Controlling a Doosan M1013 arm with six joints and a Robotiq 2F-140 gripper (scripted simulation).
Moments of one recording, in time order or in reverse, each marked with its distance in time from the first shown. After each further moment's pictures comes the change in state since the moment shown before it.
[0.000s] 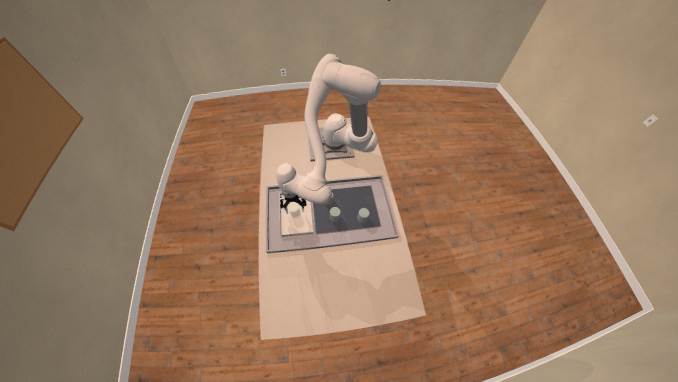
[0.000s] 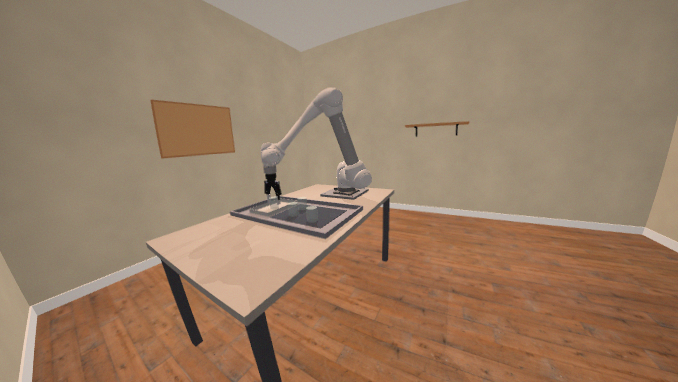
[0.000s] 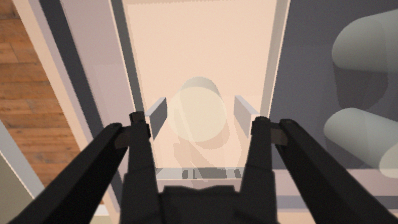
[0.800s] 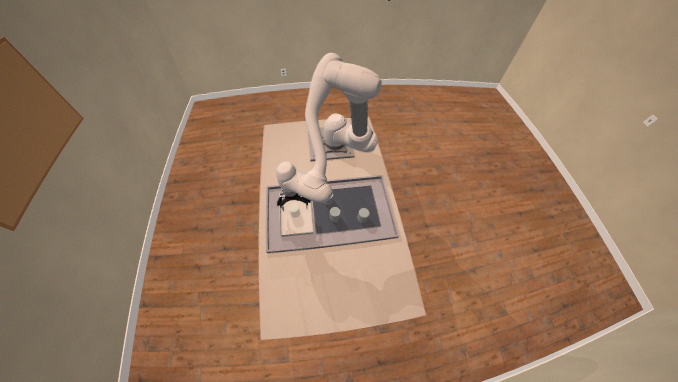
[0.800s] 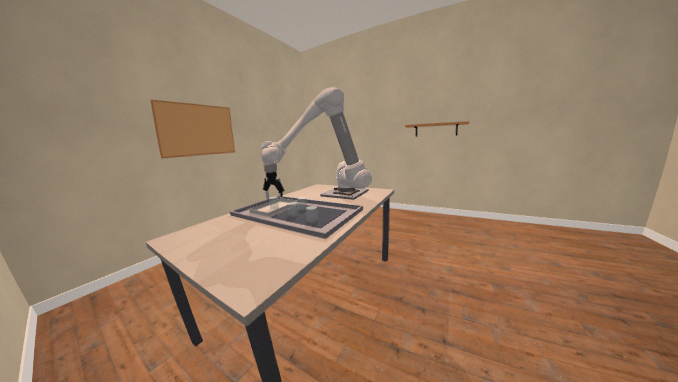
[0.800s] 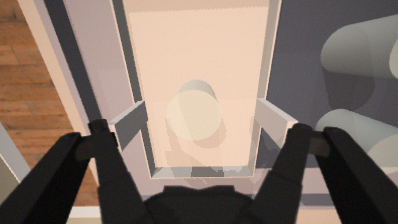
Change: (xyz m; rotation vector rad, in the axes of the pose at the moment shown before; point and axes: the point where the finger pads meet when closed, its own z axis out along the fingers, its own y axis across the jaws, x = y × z) arm 0.005 0.004 -0.010 -0.006 0.008 0.000
